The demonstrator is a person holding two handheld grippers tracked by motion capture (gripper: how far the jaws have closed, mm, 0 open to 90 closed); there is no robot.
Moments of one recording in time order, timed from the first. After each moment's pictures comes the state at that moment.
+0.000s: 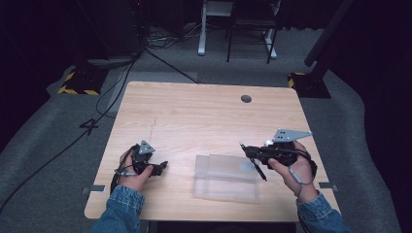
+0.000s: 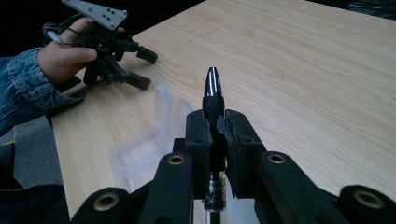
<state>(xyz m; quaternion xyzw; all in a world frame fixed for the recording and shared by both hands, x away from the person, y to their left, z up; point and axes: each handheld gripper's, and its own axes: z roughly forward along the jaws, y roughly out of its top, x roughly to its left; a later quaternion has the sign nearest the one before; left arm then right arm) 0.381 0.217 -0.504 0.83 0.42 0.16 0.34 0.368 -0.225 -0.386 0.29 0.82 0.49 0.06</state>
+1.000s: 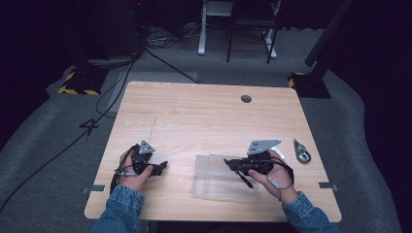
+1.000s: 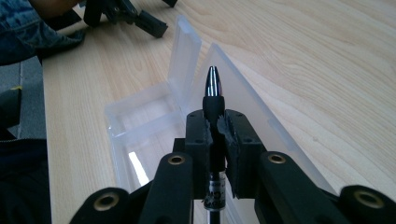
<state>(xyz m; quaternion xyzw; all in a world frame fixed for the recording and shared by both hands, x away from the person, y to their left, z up) 0.381 0.217 -0.505 0.83 0.42 0.16 0.34 0.372 -0.184 -0.437 0.23 0.87 0.43 0.04</state>
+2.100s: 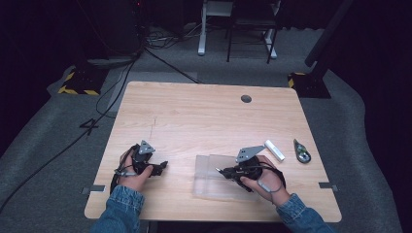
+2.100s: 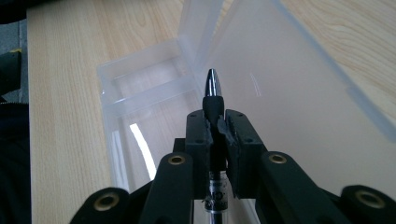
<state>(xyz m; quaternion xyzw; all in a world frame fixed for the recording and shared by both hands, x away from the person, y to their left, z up) 0.381 0.216 -0.505 0.83 0.42 0.16 0.34 0.370 -0.163 -0.466 0.20 0.90 0.38 0.02</state>
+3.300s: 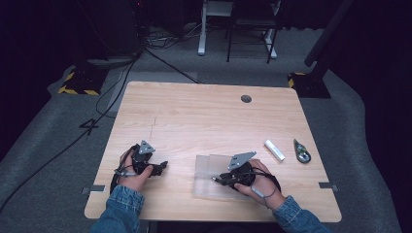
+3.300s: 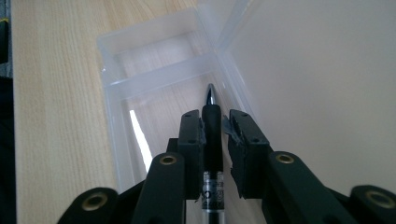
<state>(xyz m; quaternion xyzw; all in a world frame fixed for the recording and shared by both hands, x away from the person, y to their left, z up) 0.381 0.216 -0.505 0.83 0.42 0.16 0.34 0.360 -0.147 -0.477 0.18 0.92 0.35 0.03</state>
